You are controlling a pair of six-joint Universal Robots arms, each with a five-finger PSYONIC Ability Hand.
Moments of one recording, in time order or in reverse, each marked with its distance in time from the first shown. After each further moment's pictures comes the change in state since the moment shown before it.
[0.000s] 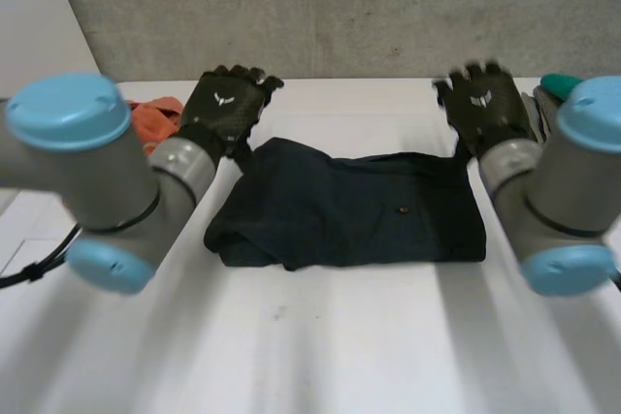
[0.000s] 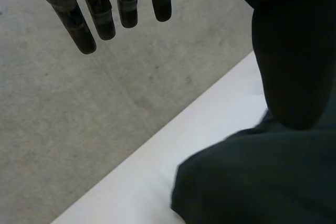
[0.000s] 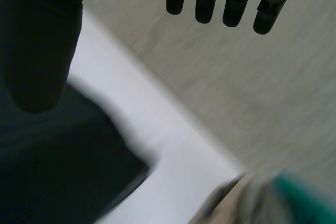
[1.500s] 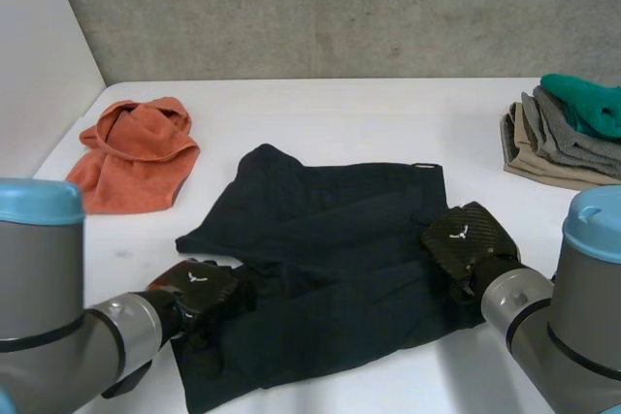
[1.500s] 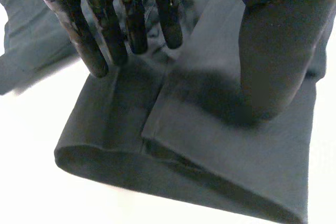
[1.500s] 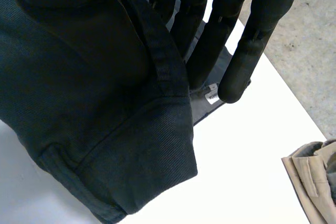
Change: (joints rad) left arm 0.084 0.168 -0.437 -0.440 0.103 0.038; right arm 0.084 -0.200 0.408 0.095 -0.026 -0.169; left_hand 0.300 0.283 0.277 0.291 0.270; right_hand 0.918 0.992 0.998 0.986 0.975
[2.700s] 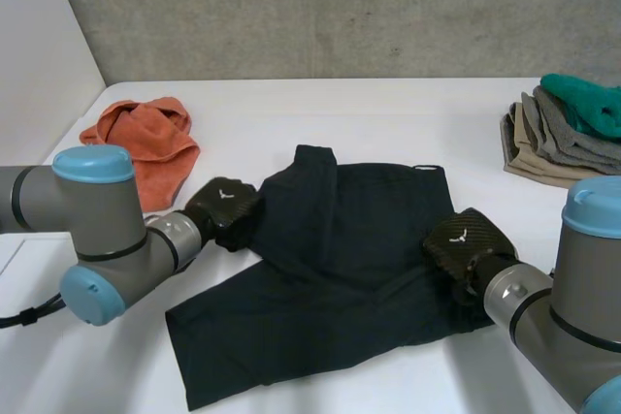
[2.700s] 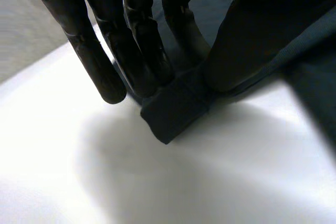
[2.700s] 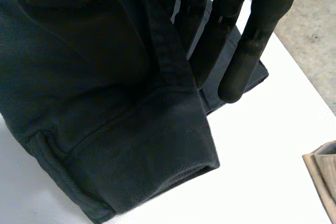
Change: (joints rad) left arm 0.070 -0.433 0.421 0.335 0.146 0.098; right arm -0.055 0.062 -0.031 0.032 -0.078 -0.040; left_hand 0.665 0.705 0.700 0.703 0.670; right_hand 0.000 0.000 0.000 0.000 0.000
